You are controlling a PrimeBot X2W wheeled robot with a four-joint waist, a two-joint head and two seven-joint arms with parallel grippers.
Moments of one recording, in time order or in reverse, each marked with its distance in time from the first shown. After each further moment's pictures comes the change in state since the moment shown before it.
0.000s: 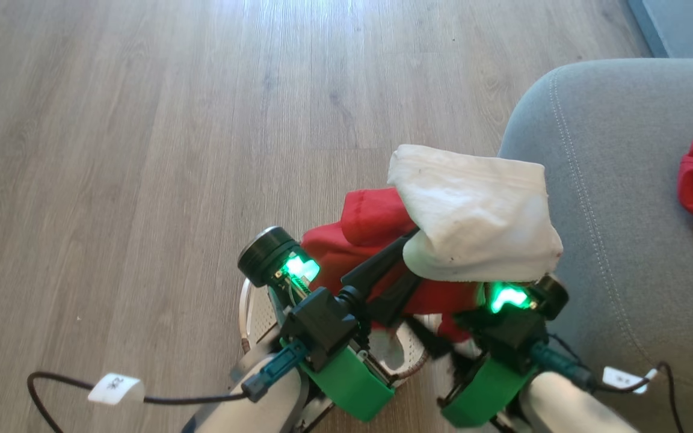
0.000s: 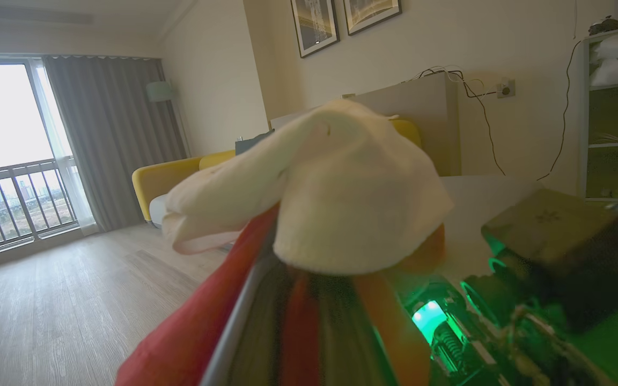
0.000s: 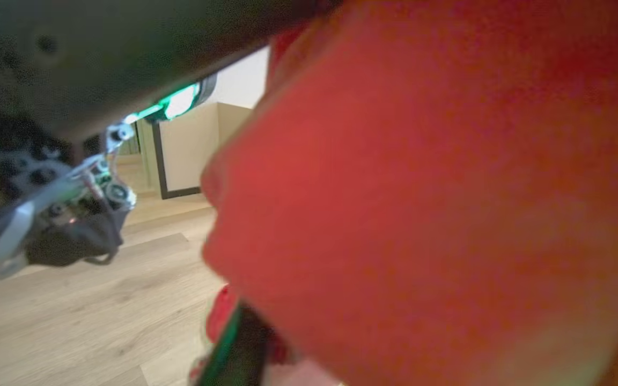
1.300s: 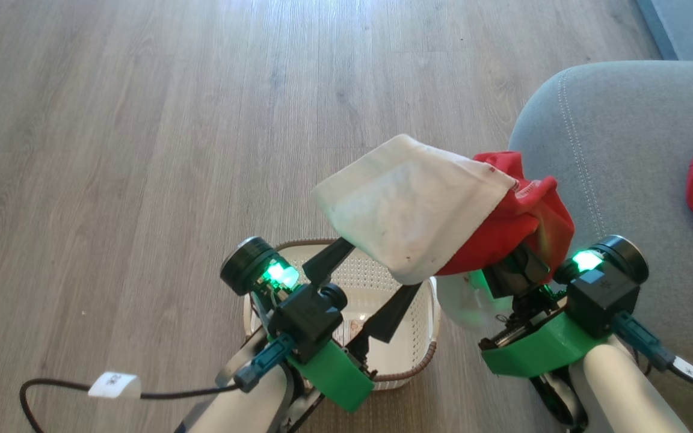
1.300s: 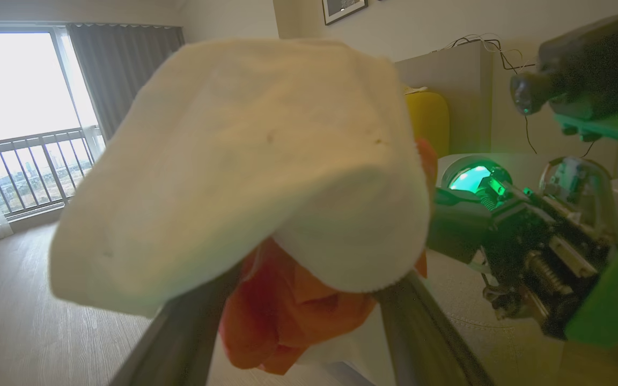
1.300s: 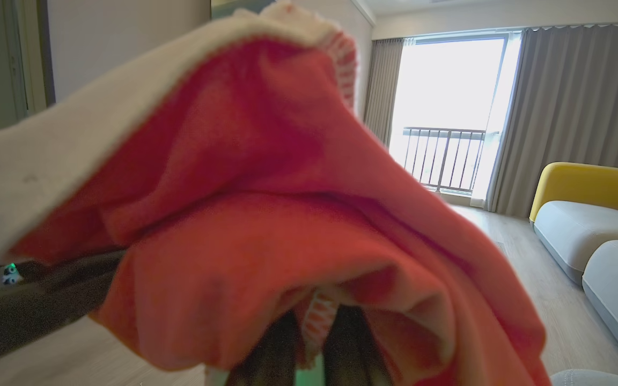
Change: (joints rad) left arm 0.035 0.000 0.058 0.063 0.028 -0.019 0.000; right arm 0.065 0.091 -0.311 -0.096 -0.053 0.000 0.000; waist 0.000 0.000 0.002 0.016
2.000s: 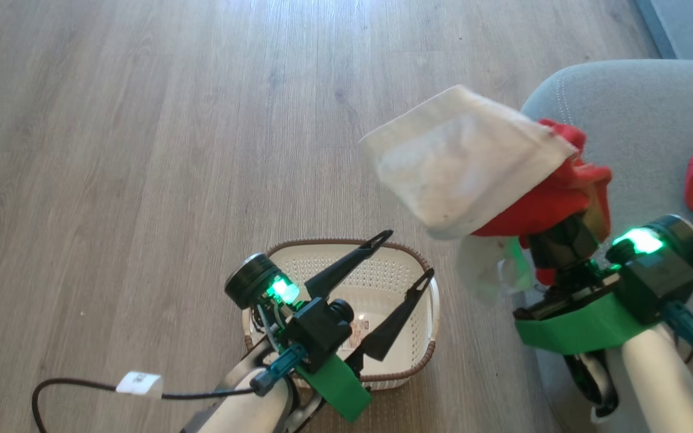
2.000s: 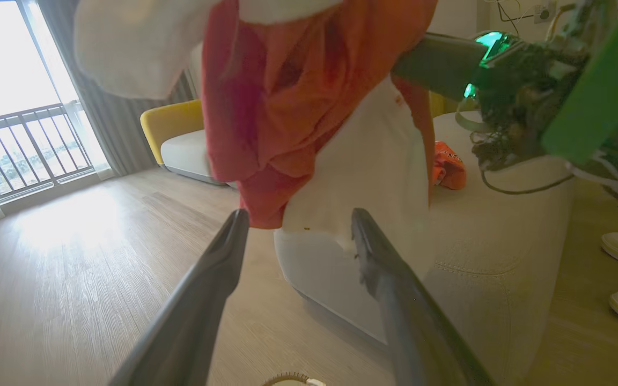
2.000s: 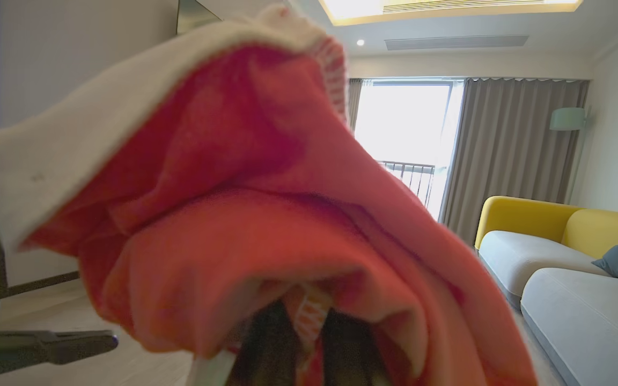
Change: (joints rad) left arm 0.011 0.014 -0.019 0.073 0.045 -0.008 0.000; right arm -0.001 0.021 -0.122 -0.069 -0.046 0.000 0.000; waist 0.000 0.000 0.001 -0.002
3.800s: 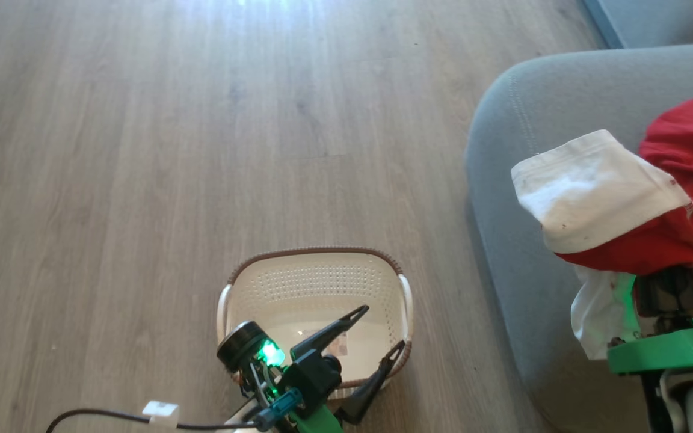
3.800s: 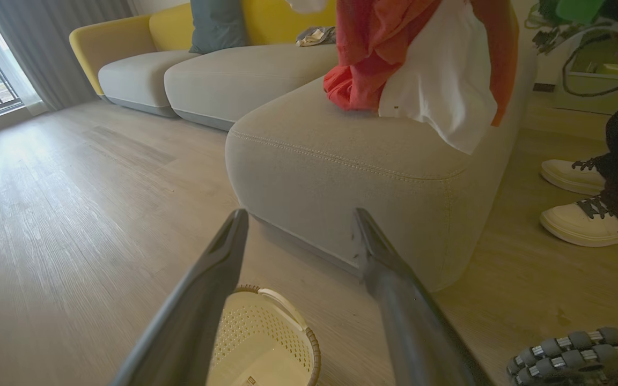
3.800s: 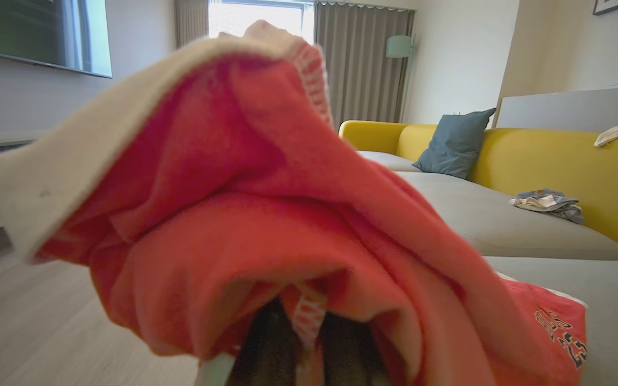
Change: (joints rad) left arm 0.110 0.053 -0.037 0.140 -0.001 0.000 0.000; right arm 0.182 0.047 -0.359 0.092 -0.041 0.000 0.000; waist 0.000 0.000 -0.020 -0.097
